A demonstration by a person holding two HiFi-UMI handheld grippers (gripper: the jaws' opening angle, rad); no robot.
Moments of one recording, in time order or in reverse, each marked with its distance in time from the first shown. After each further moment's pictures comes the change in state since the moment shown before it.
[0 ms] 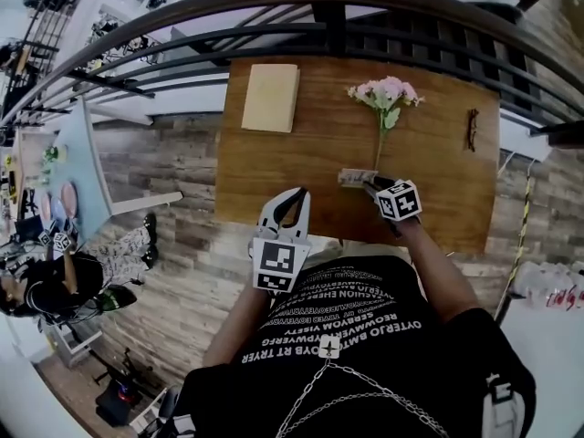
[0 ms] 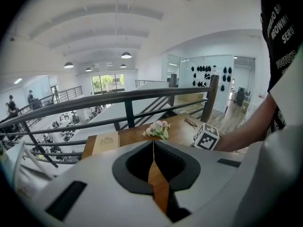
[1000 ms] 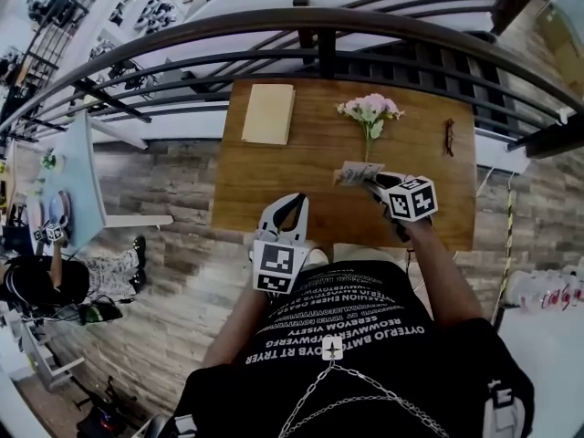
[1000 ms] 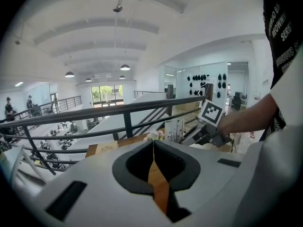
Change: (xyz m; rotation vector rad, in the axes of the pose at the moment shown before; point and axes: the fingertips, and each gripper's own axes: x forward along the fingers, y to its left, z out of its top) left arm -0.063 -0.027 0.002 0.029 -0.142 -0.013; right arm -0.128 0.065 0.061 -0.033 -0.153 -0.010
